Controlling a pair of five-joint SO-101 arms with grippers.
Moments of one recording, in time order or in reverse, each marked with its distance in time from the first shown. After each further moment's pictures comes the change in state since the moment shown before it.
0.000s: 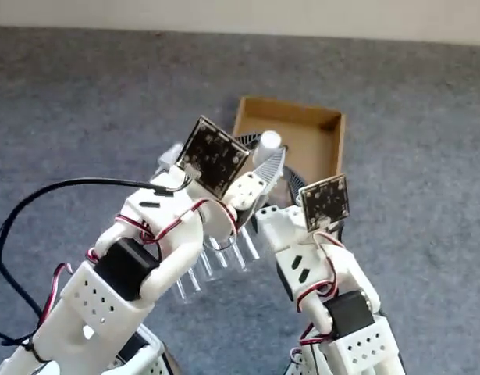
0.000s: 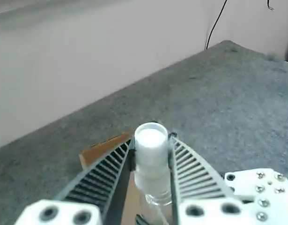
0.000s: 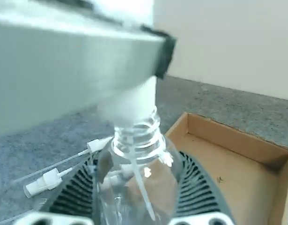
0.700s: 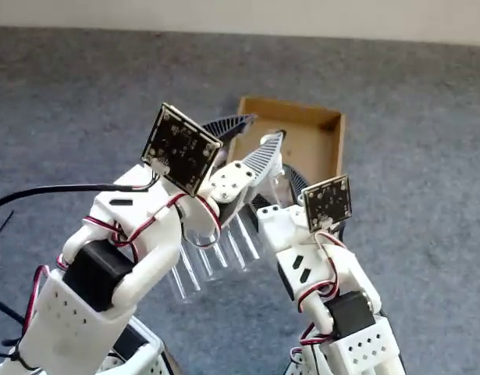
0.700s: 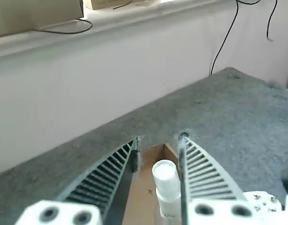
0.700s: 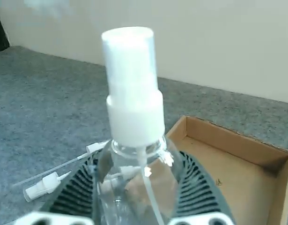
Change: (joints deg) left arm -1.6 -0.2 -12.3 7.3 -0.4; right arm 0.1 -0.1 -0.1 0.0 0.0
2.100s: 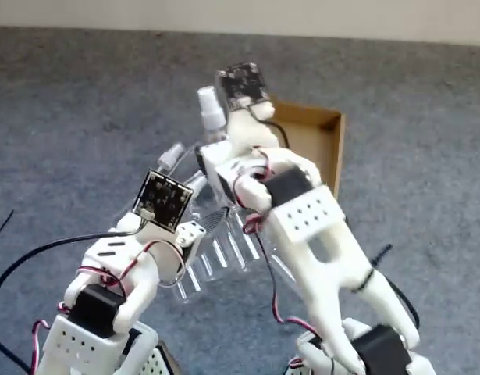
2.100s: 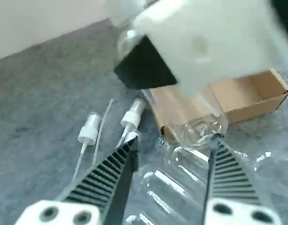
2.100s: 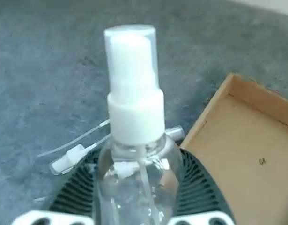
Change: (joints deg) left arm -12.7 -29.7 43.3 6.9 -1.1; right arm -7.6 63.2 -55.8 20.6 -4.5
